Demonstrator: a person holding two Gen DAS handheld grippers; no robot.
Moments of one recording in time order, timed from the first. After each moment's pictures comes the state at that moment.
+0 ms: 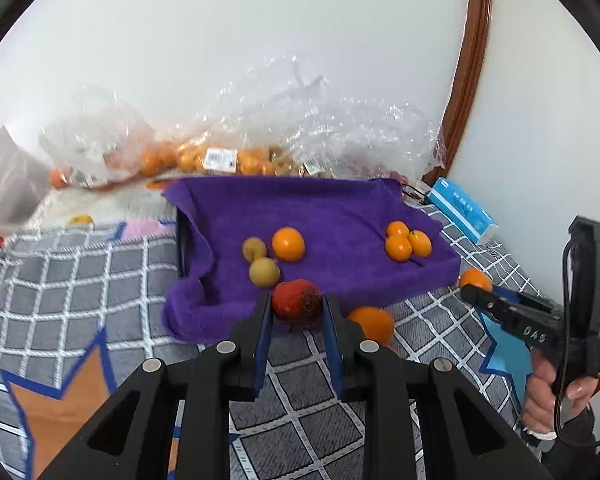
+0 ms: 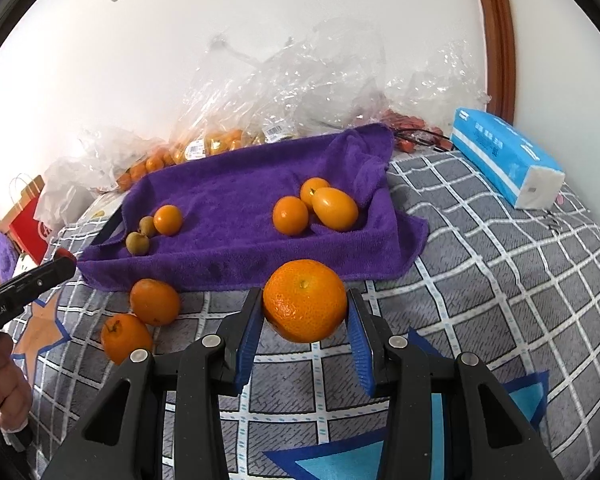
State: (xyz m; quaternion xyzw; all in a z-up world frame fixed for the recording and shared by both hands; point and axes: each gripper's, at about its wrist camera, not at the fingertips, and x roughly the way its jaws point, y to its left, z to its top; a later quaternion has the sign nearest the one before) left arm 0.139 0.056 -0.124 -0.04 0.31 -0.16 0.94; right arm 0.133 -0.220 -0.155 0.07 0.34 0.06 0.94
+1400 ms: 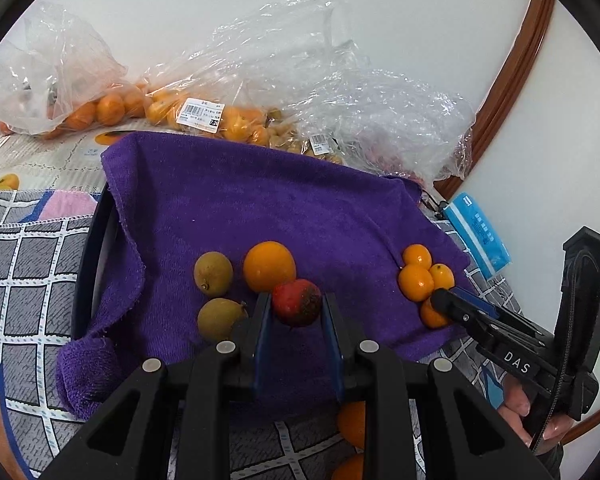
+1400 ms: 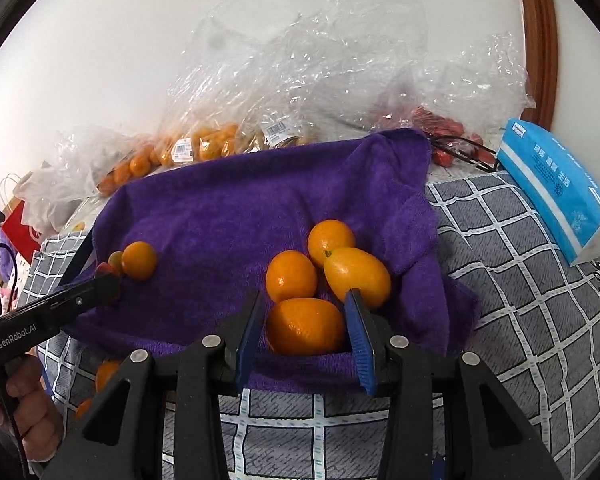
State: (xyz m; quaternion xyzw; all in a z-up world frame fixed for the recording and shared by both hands) left arm 0.235 0.029 -0.164 -0.13 0.38 -0.18 0.90; right arm 0.226 -0.210 -0.166 0.06 0.38 0.07 0.92
